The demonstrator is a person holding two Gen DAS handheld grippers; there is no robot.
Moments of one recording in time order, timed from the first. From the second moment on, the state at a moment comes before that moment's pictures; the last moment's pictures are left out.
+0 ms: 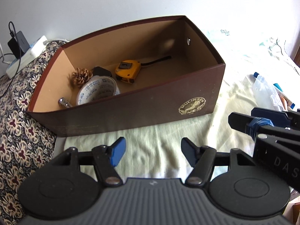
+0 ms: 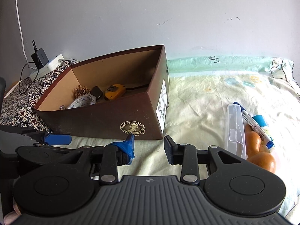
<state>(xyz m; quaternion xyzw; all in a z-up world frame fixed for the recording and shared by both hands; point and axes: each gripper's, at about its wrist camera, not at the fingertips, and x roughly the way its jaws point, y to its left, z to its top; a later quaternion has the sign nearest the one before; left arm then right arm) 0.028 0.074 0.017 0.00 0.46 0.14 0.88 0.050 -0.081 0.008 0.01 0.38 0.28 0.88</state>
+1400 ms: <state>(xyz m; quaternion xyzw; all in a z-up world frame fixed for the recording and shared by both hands) 0.050 -0.015 0.001 0.03 0.42 -0.11 0.90 0.065 -0.184 0.000 0.13 0.34 0.19 0.91</state>
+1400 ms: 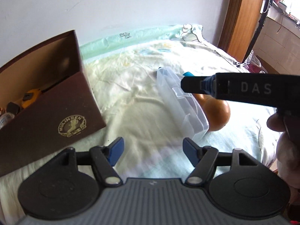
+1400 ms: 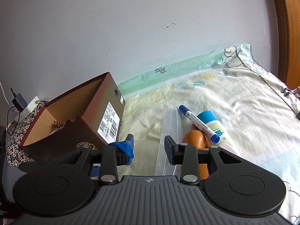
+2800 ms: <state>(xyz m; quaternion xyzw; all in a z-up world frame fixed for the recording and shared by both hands) 0.086 -0.022 -0.032 0.02 0.41 -0.16 0.90 0.109 -0.180 -0.029 0.19 0.42 0.25 0.85</state>
